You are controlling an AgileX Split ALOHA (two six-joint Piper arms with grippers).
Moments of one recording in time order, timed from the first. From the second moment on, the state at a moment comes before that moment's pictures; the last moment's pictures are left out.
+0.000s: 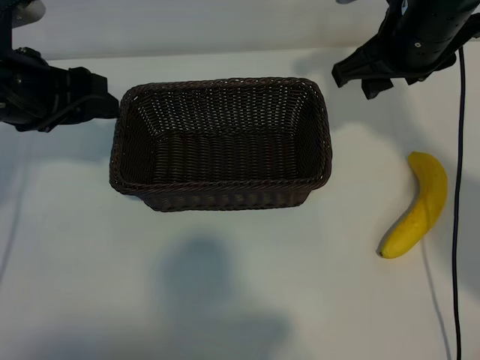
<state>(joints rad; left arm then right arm) -0.09 1.41 -1.03 -0.50 0.68 0.24 0.29 1.76 -1.54 -0.13 1.06 0.16</state>
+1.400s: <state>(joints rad) -0.09 1.41 -1.03 -0.52 0.70 0.28 0.15 1.76 -1.00 -0.22 0.73 0.42</state>
